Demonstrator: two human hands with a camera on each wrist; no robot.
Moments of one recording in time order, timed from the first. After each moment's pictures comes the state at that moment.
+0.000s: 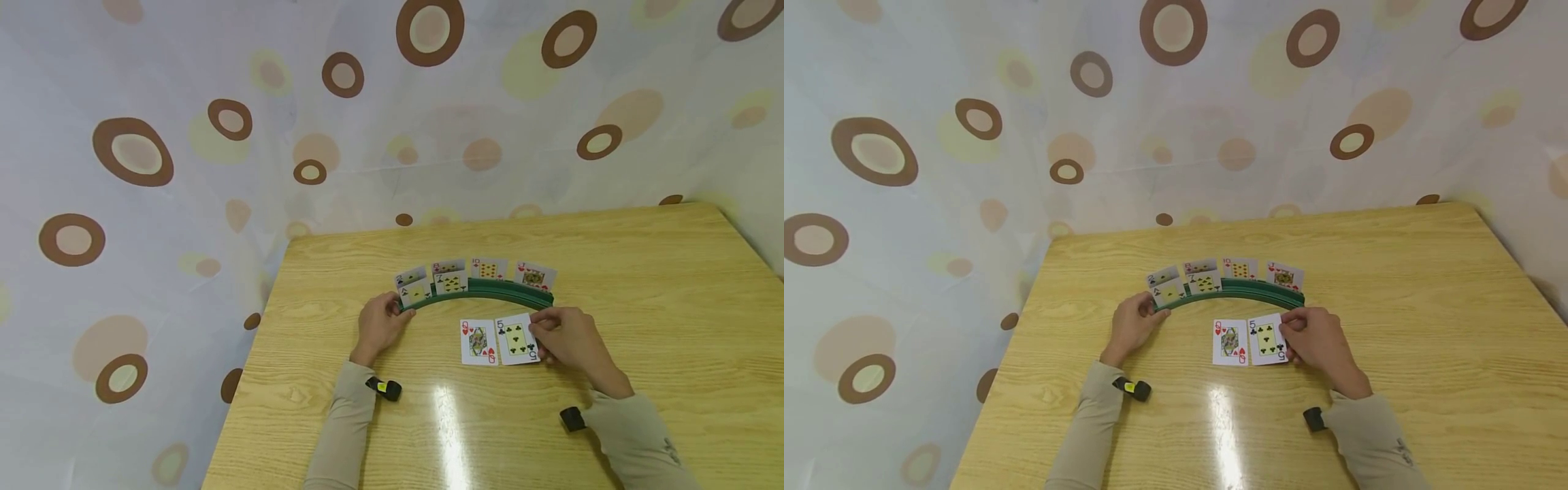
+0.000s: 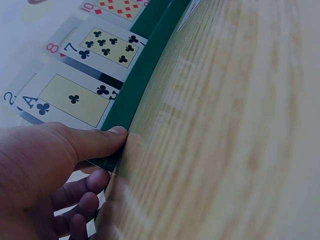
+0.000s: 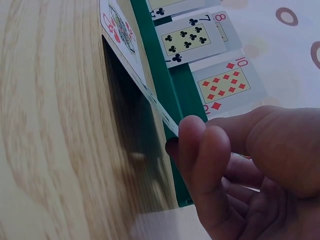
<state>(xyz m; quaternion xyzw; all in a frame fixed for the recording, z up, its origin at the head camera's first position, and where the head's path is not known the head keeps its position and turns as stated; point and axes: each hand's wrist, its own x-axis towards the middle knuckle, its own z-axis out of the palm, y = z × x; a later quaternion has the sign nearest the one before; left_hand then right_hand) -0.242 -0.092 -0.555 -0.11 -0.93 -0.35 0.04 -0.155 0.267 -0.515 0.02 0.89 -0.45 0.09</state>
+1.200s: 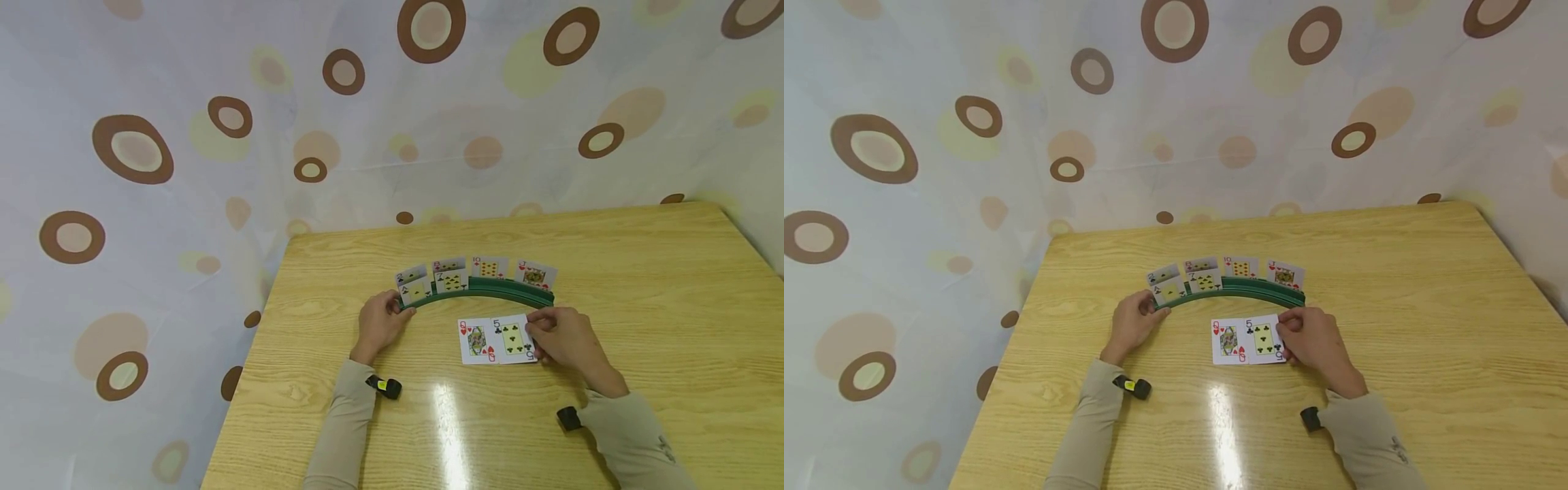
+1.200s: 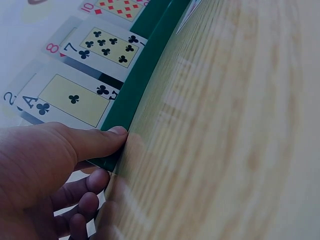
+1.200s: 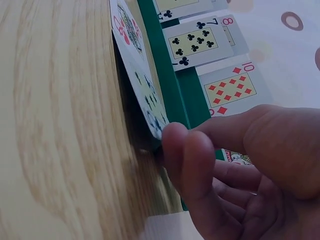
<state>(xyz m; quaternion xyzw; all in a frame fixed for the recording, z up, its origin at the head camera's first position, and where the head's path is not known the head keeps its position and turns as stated) -0.241 -0.092 -0.554 -0.11 -0.93 -0.35 0.04 -0.156 0.259 -0.521 0.02 0.89 -0.44 0.09</state>
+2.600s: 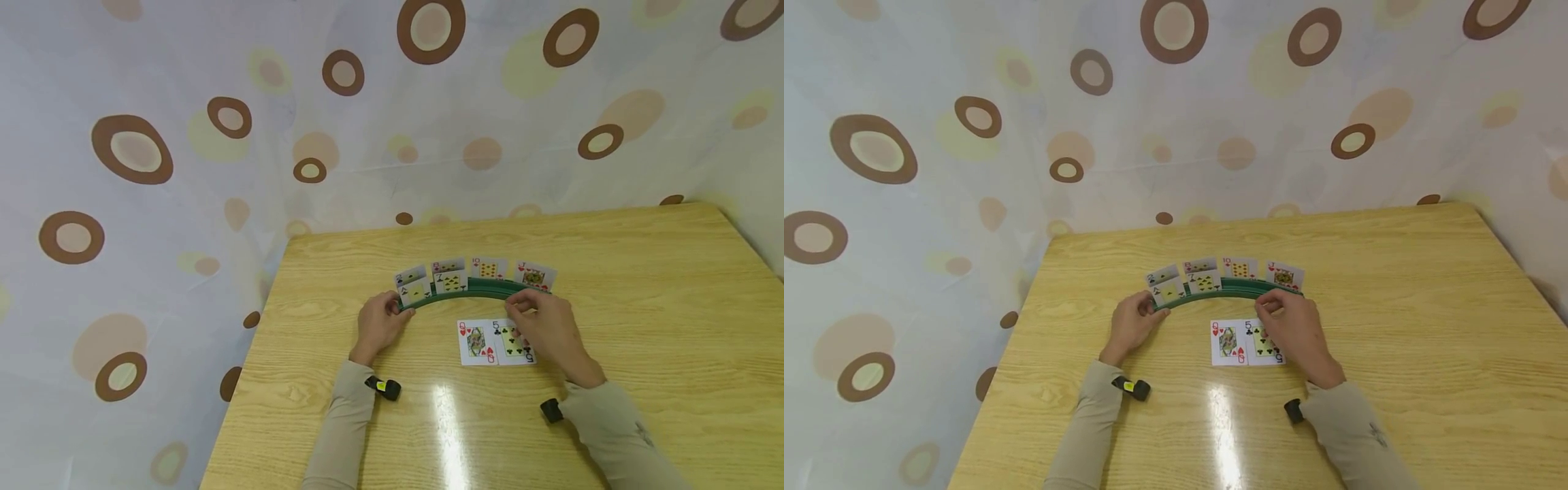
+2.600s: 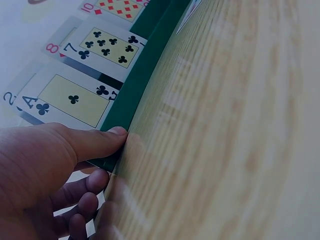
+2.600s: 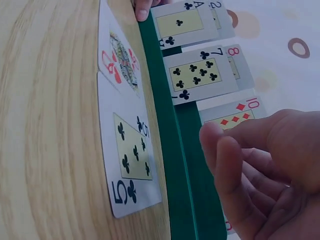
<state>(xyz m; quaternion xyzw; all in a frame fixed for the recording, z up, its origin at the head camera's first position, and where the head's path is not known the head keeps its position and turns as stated) -0.239 -0.092 -0.554 -0.11 -0.93 -0.35 0.04 -0.170 0.230 -0.509 -0.01 0.88 -0.47 -0.02</state>
